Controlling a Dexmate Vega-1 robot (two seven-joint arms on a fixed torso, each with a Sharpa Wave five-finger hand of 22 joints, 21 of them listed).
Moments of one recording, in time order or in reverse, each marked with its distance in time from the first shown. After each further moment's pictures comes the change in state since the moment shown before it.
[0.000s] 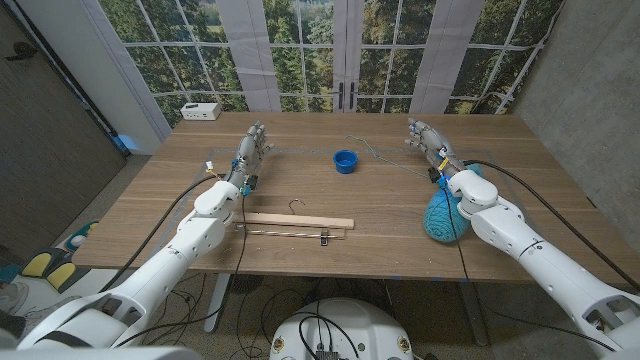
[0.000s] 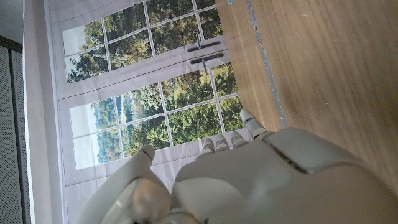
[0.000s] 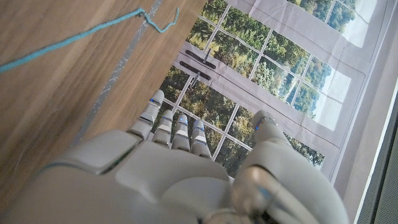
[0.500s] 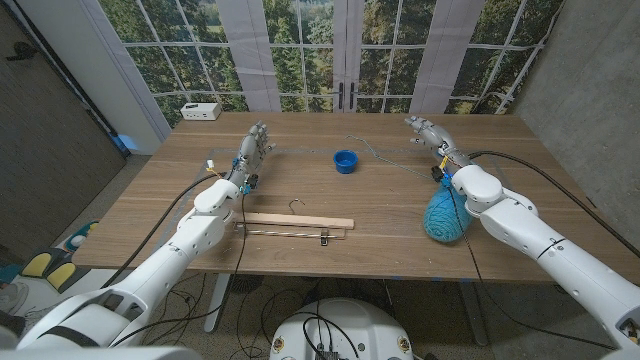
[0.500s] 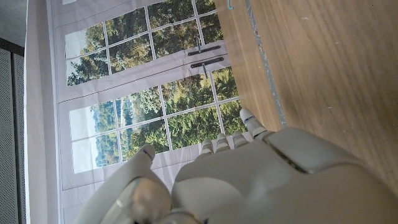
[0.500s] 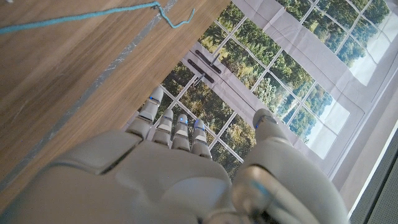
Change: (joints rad) left arm -0.019 -0.002 0.004 0.030 -0.005 0.003 -0.026; left_hand 0.004 0.004 -0.004 -0.004 0.004 0.001 -0.020 0.000 0.000 0.002 0.023 0.007 0.000 -0.001 0.020 0.000 0.000 -0.001 0.034 -0.004 0.000; right arm -0.039 -0.082 0.000 -0.158 -0.127 -0.198 -0.121; right_hand 0.007 0.007 0.001 -0.008 -0.014 0.008 -0.008 0.000 0.001 0.000 0.000 0.000 0.000 0.001 -0.002 0.000 0.005 0.000 0.000 -0.008 0.000
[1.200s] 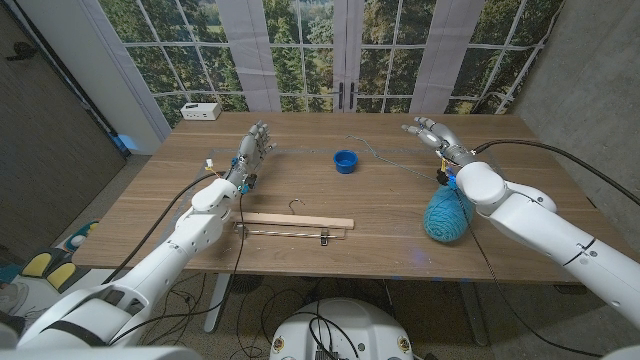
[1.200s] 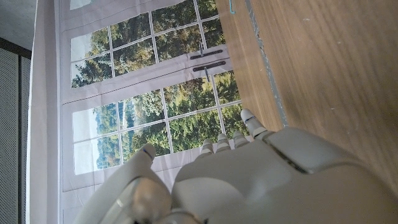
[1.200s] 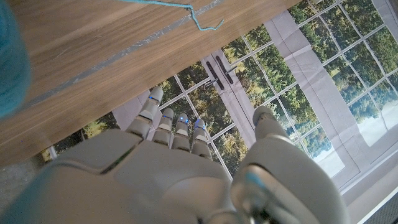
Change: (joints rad) left arm -0.022 -0.003 0.000 0.044 -0.019 -0.018 -0.079; left_hand 0.004 0.004 -0.004 -0.004 0.000 0.000 0.000 -0.008 0.000 -0.002 0.009 0.000 0.005 0.001 0.008 0.000 0.000 0.001 0.001 -0.027 0.005; right arm -0.090 -0.177 0.005 -0.416 -0.152 -0.375 -0.113; right_hand 0.014 0.014 0.003 -0.011 -0.012 0.001 -0.001 0.000 0.000 0.005 -0.005 0.000 0.000 0.000 -0.008 0.000 0.005 0.000 0.000 -0.015 0.000
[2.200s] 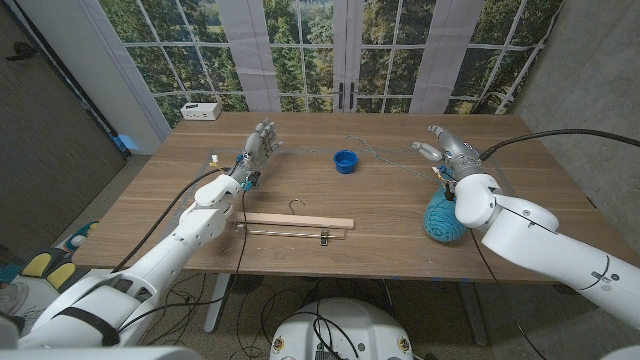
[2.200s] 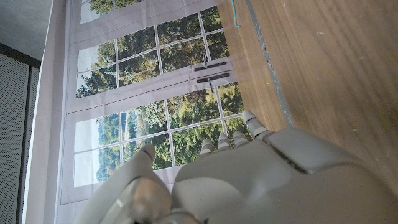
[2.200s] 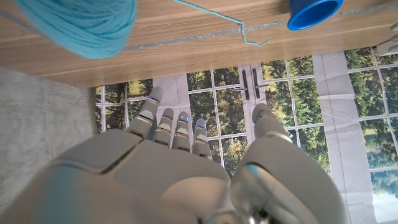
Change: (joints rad) left arm -0.055 -0.023 0.023 0.070 -0.001 -0.008 -0.079; left_hand 0.000 0.000 -0.007 -0.001 0.000 0.000 0.000 0.000 0.000 0.002 0.013 -0.009 0.000 0.000 0.000 -0.005 0.000 0.000 0.011 -0.039 0.000; right arm -0.019 -0.073 -0.129 -0.349 -0.226 -0.592 -0.118; right_hand 0.024 0.007 -0.003 -0.020 -0.015 0.013 -0.012 0.004 0.000 0.018 -0.018 0.000 0.005 0.007 -0.028 0.000 0.000 0.004 -0.004 -0.016 0.000
